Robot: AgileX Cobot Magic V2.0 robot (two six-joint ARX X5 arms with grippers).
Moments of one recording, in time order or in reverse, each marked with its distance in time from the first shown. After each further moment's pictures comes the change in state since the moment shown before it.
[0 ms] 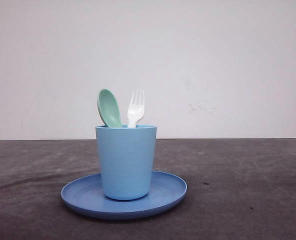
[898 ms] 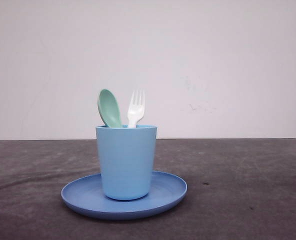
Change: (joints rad) left arm 0.000 -0.418 -0.488 0.296 -0.013 -0.127; right arm 0.000 0.001 0.000 0.000 0.003 0.000
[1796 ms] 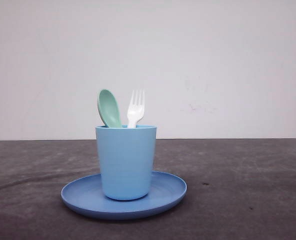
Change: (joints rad) left arm 0.000 0.000 0.000 0.000 0.000 -0.008; right arm -0.089 -0.243 -0.185 0.224 -0.008 -0.056
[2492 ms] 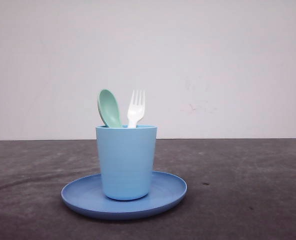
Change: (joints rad) left arm 0.000 0.000 0.000 0.000 0.000 0.000; right arm -0.041 -0.534 -0.589 0.382 -0.044 -0.007
